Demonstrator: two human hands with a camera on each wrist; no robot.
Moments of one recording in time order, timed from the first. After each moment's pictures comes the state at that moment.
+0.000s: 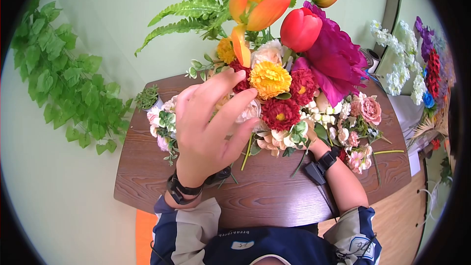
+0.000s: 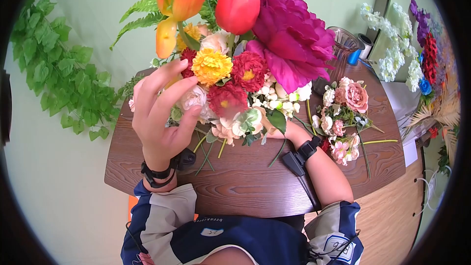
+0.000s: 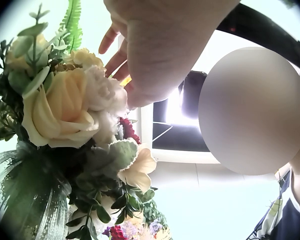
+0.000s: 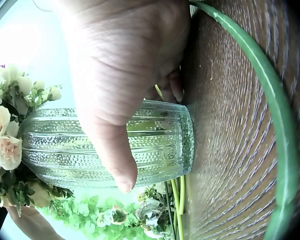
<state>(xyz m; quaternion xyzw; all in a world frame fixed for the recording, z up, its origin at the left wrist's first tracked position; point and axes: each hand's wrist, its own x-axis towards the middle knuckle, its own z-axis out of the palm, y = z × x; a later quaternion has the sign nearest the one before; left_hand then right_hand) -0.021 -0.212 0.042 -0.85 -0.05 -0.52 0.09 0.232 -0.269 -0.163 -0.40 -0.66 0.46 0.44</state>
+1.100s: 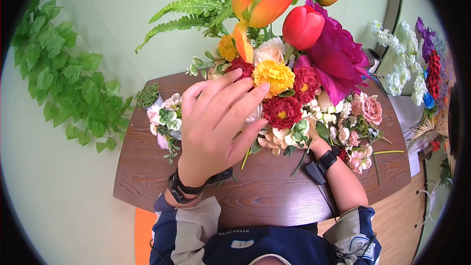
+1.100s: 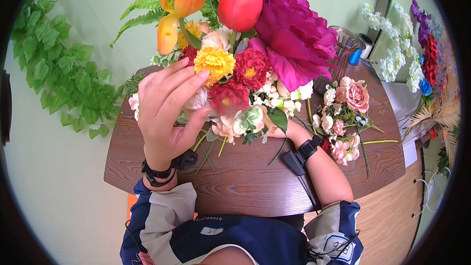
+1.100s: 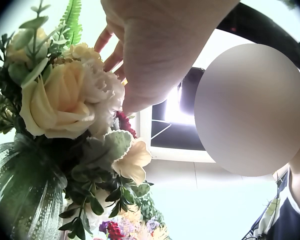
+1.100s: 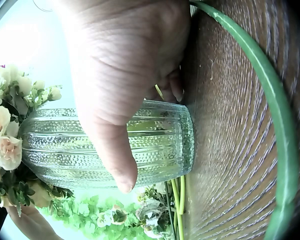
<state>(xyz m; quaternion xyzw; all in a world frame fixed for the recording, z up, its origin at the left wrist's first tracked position) -0.018 -0.216 0.043 -0.87 -0.04 -0.49 0.08 0.229 -0.270 -0.154 -0.41 -0.65 0.42 0.48</state>
